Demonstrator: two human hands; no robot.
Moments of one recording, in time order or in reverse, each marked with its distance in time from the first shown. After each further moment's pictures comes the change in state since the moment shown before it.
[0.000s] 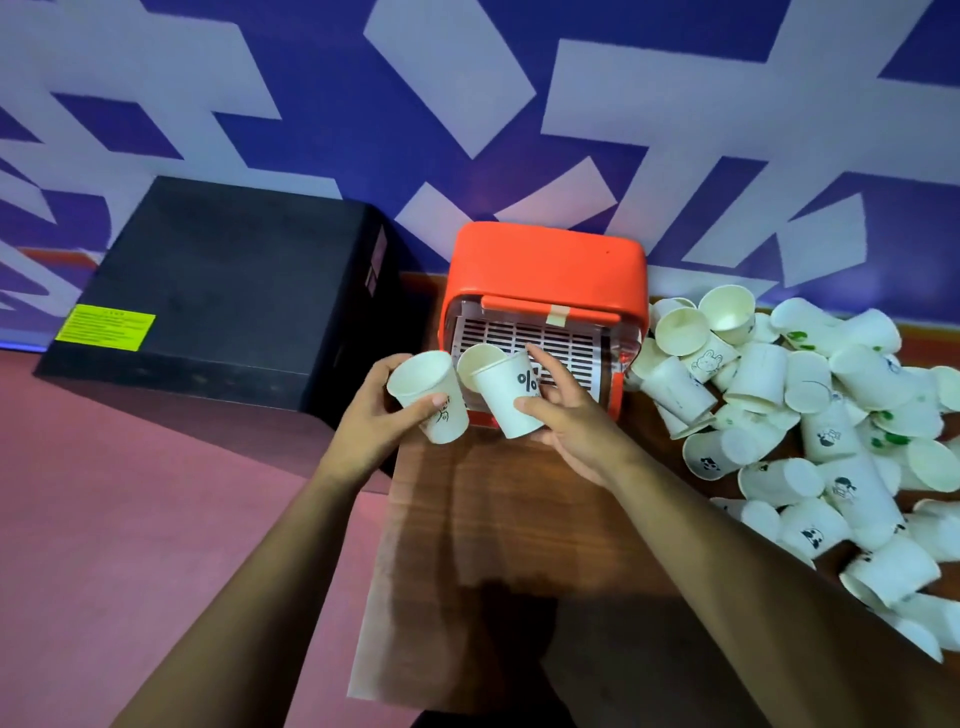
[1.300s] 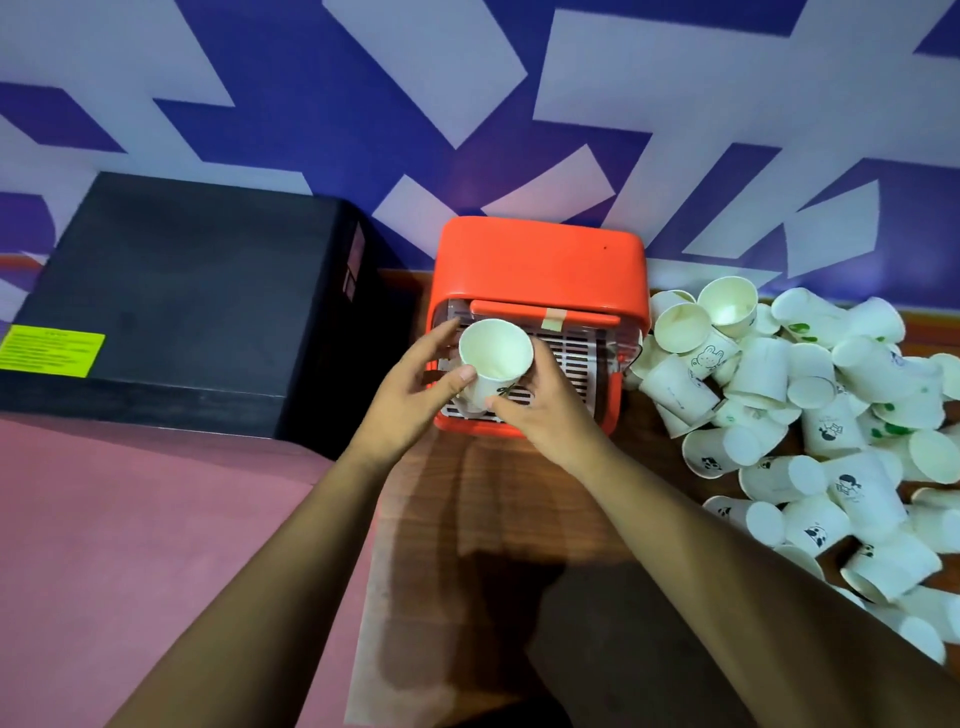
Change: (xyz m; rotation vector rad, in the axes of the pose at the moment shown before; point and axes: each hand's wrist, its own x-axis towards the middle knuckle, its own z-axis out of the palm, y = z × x) left_hand 0.053 0.009 0.037 -0.014 -0.184 0.157; right_hand 0.033 -0.002 0.015 -0.469 0.165 -0.284
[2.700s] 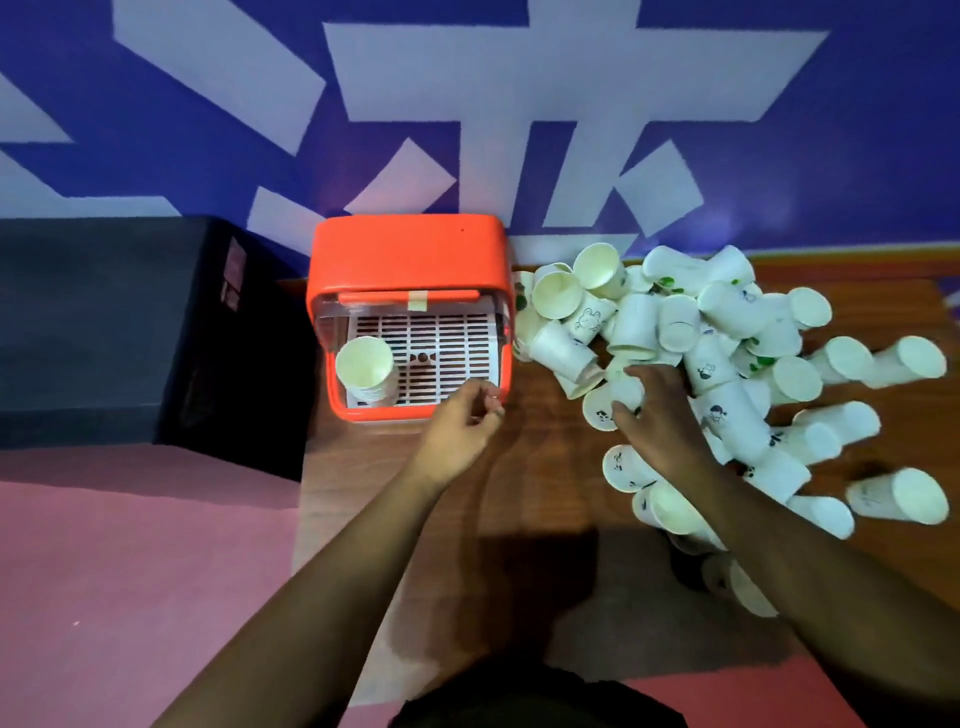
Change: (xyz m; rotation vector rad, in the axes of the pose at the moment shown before) left_hand -0.027 0.001 0.179 0.299 -0.148 -0.144; right_hand -0.123 0.096 -0.205 -0.582 0.388 0.190
